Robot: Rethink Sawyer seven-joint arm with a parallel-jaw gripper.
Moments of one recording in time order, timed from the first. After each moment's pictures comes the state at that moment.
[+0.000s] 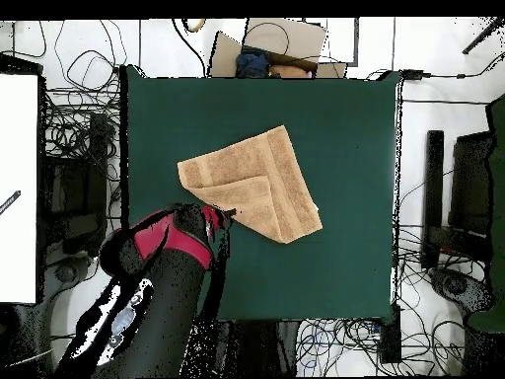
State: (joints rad) arm 0.38 -0.58 -0.39 1.58 -0.38 0.60 1.39
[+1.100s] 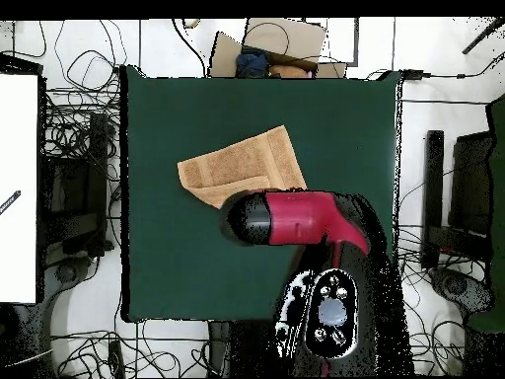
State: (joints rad) arm -0.16 -0.73 -0.13 1.61 -0.35 0.60 1.38
